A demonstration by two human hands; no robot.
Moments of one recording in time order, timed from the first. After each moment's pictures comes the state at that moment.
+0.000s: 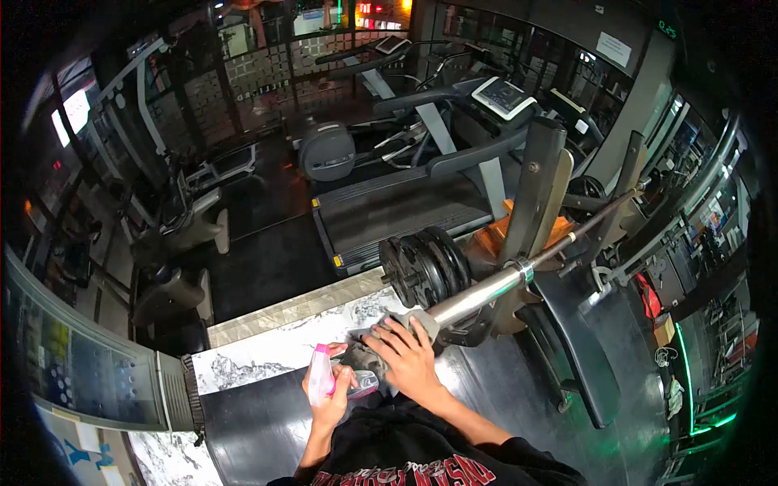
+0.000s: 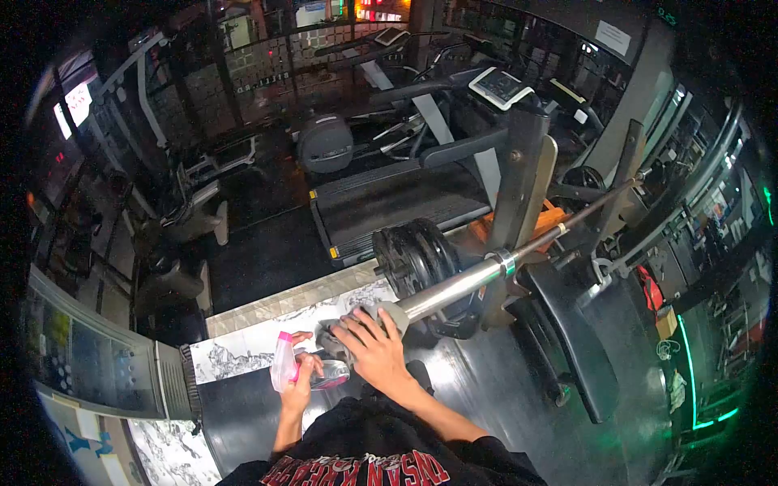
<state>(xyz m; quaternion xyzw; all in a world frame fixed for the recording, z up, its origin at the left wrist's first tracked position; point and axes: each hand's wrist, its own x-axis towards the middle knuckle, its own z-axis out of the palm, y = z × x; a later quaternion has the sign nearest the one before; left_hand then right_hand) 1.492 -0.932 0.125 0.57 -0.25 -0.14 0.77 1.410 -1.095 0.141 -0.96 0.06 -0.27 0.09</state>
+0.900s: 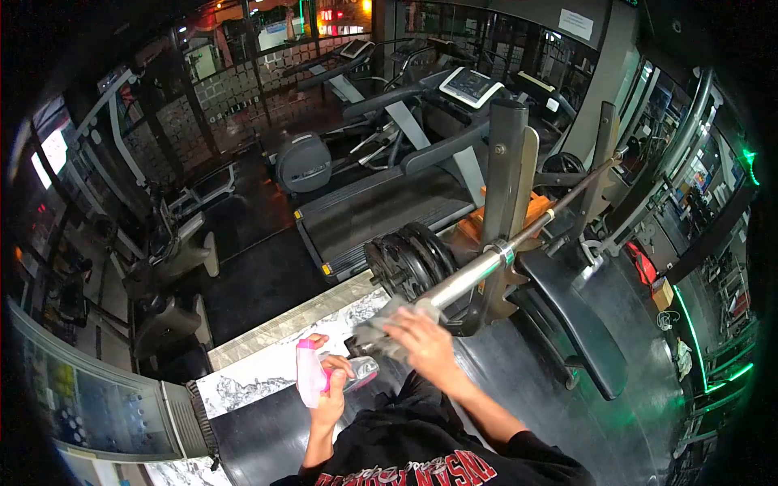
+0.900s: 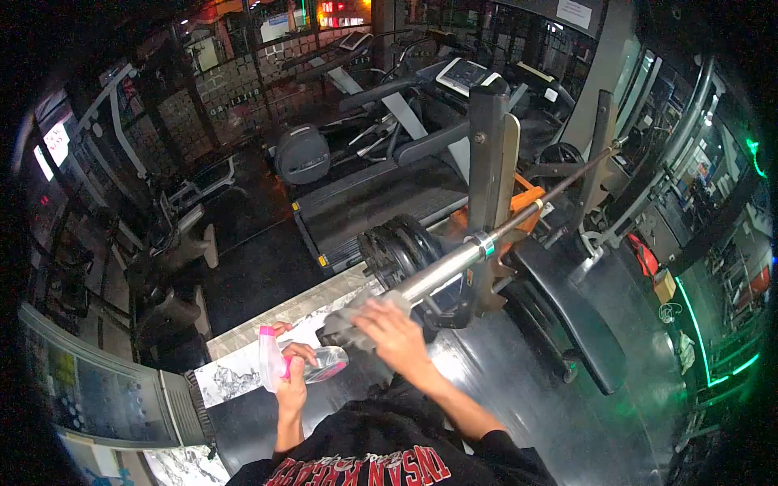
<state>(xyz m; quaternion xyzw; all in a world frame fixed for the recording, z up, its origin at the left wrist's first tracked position) 1.492 -0.949 0.152 0.53 -0.36 -0.11 0.76 1.384 -1.126 0.138 -0.91 0.09 -0.37 0.14</state>
